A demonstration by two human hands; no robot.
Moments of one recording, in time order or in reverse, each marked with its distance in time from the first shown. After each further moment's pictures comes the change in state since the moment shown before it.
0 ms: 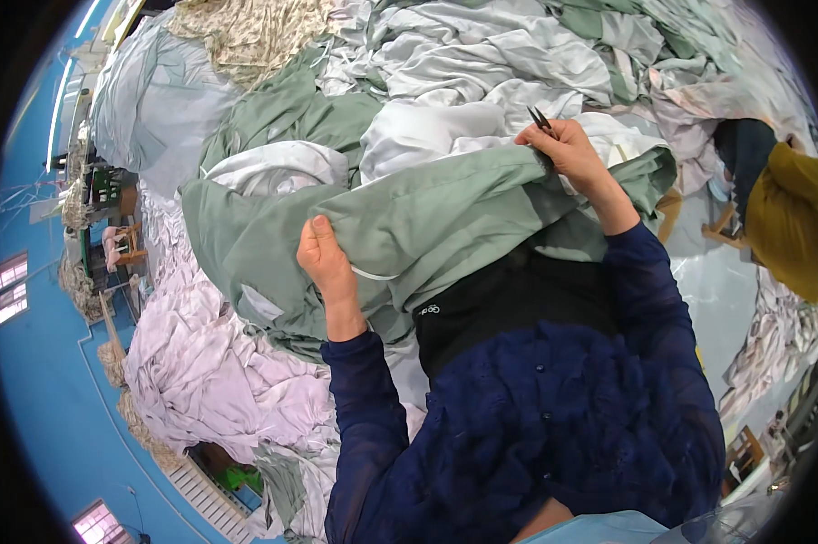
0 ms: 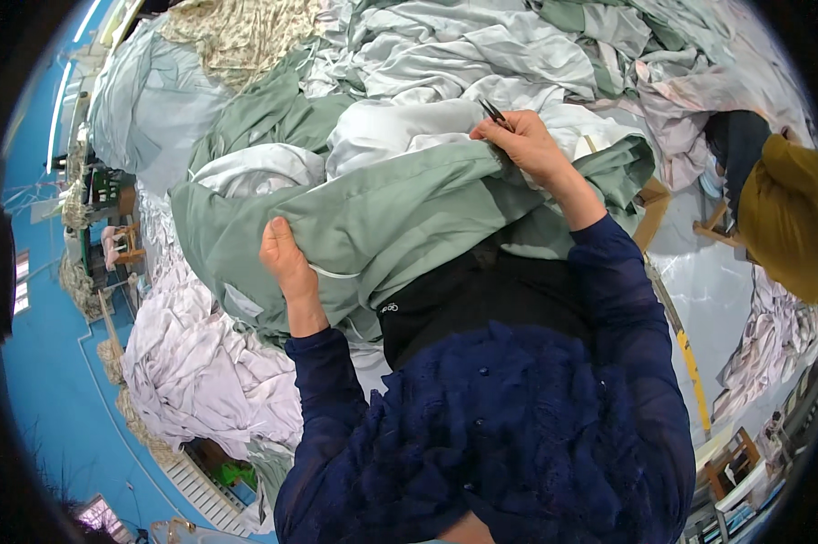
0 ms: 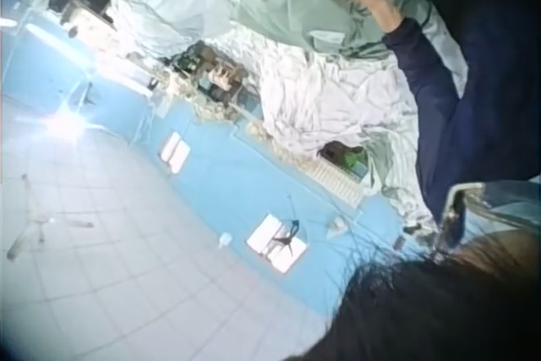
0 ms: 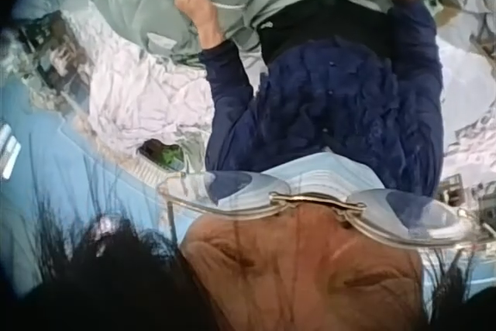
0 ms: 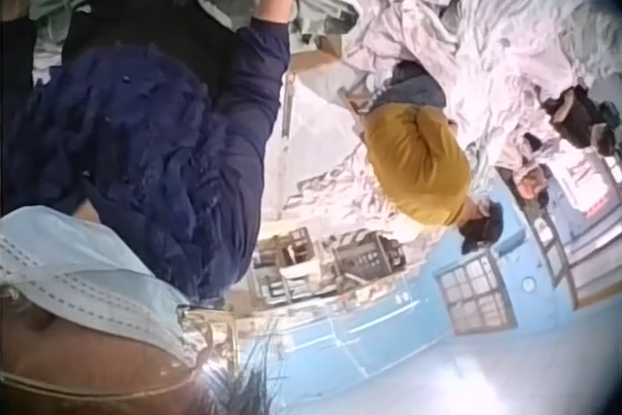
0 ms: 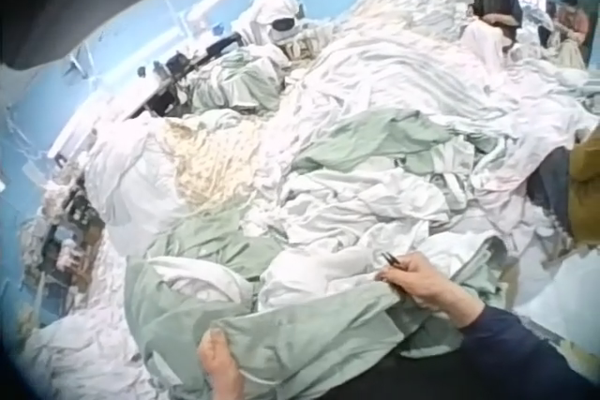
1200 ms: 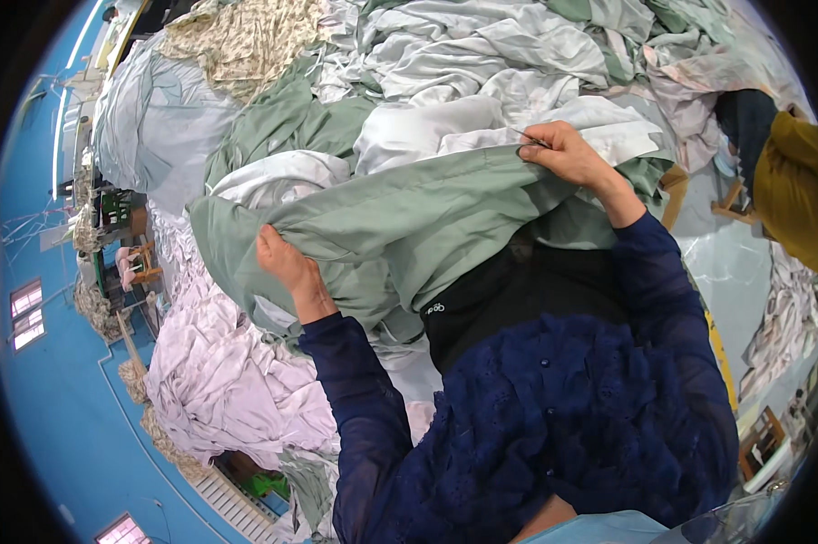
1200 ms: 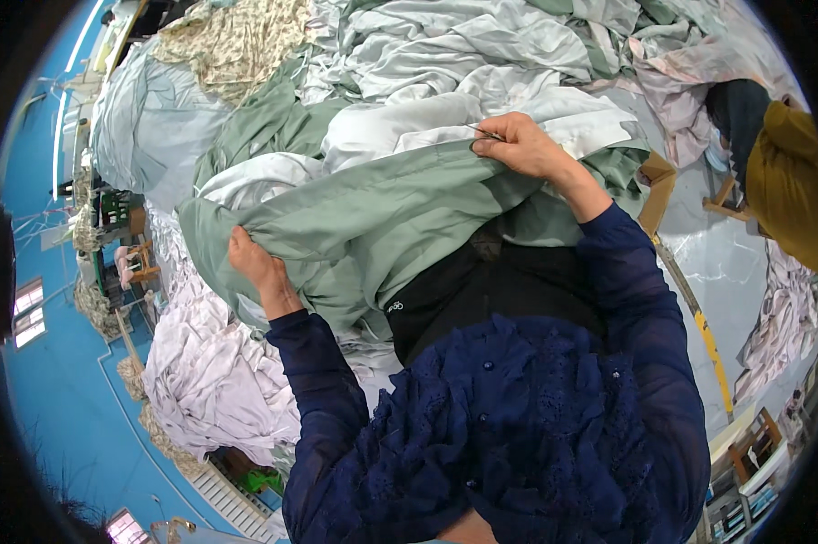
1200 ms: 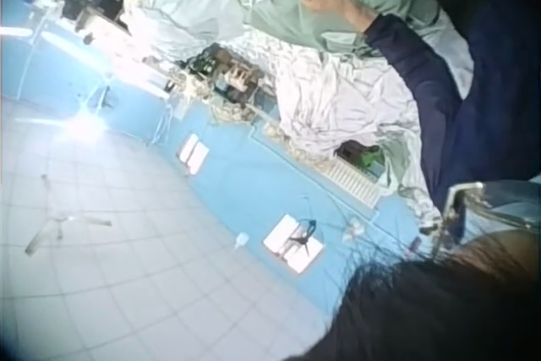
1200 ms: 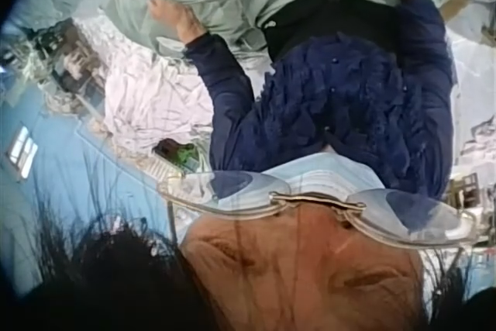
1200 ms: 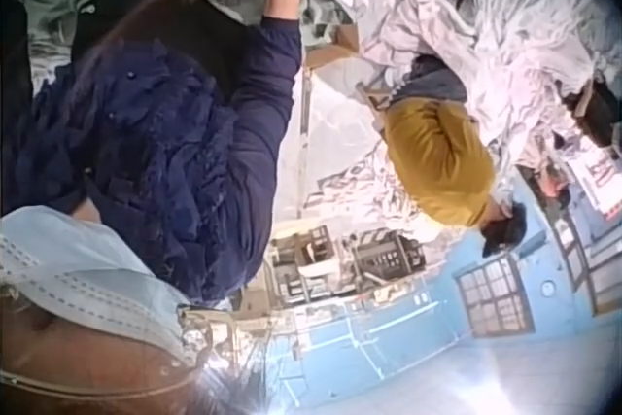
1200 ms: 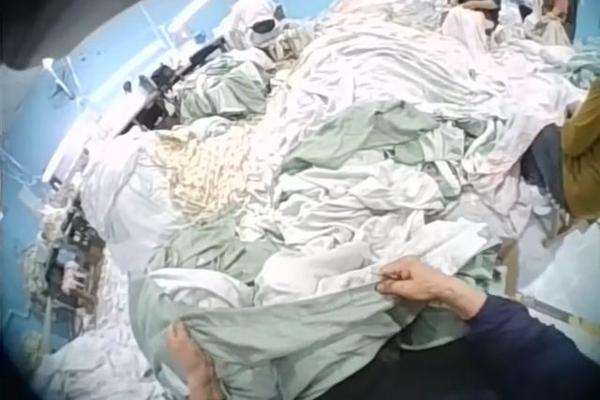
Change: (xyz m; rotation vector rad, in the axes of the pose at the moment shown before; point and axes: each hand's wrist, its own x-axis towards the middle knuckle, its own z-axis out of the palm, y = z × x) left_hand 0.069 -0.037 -0.059 -0.020 0.275 0.042; right_hand -0.011 0.012 -0.011 -0.153 -0.224 -0.002
